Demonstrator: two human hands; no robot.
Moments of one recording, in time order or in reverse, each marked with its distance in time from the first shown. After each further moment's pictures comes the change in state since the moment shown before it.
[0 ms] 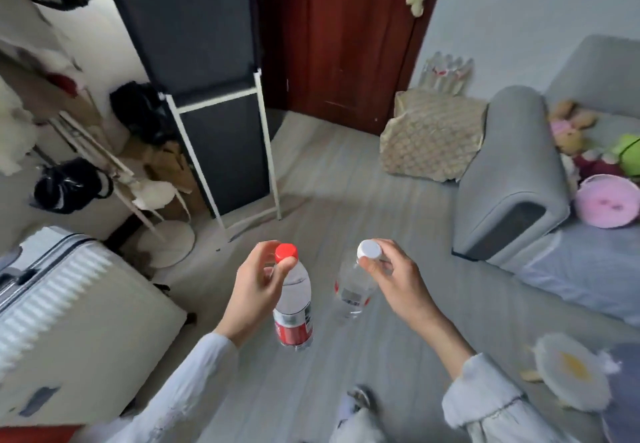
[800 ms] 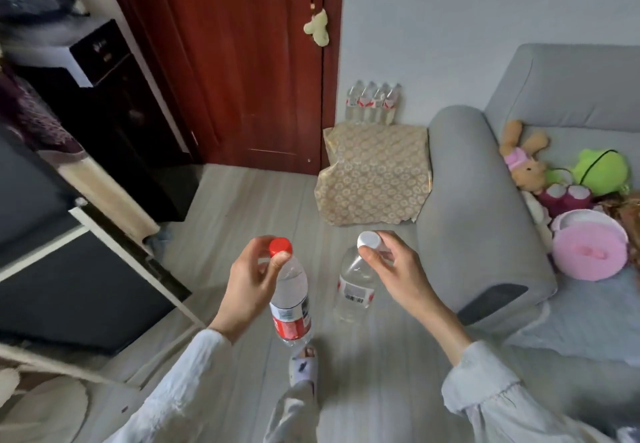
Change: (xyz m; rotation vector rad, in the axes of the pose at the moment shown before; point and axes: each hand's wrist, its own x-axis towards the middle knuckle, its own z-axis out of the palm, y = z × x) left_hand 0.495 0.069 0.268 0.031 -0.186 0.119; right_hand 0.457 0.111 -0.234 -0.009 0.218 0.053
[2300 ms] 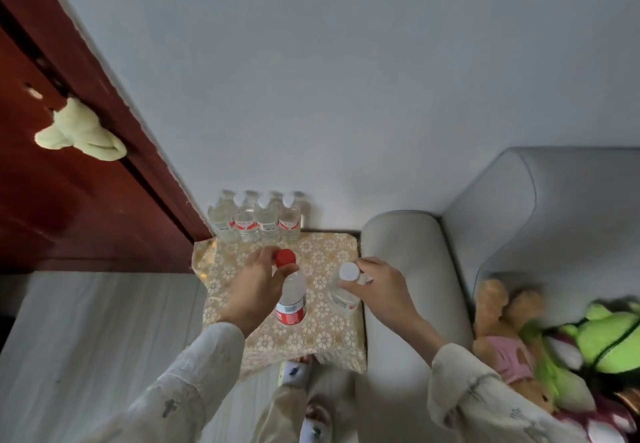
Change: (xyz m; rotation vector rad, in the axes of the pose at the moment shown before) left_hand 0.776 0.019 0.488 0.259 -0.264 -0.085; right_hand 0.752 0.282 -0.312 -0.347 -0.006 0.240
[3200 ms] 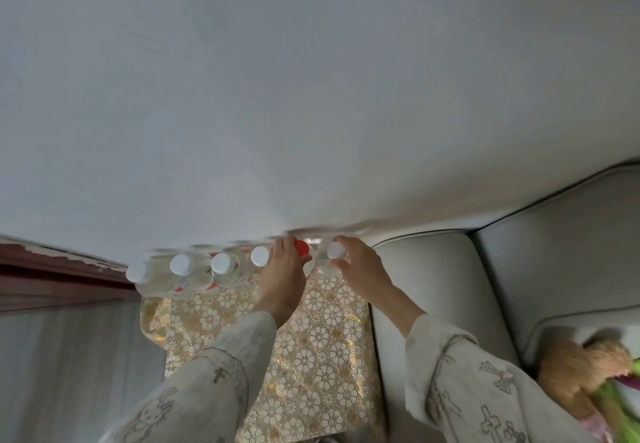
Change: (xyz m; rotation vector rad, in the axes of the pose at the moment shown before) left_hand 0.231 -0.049 0.143 0.231 -0.220 0.002; right_hand 0.250 0.084 0.071 -0.025 -0.142 0.244
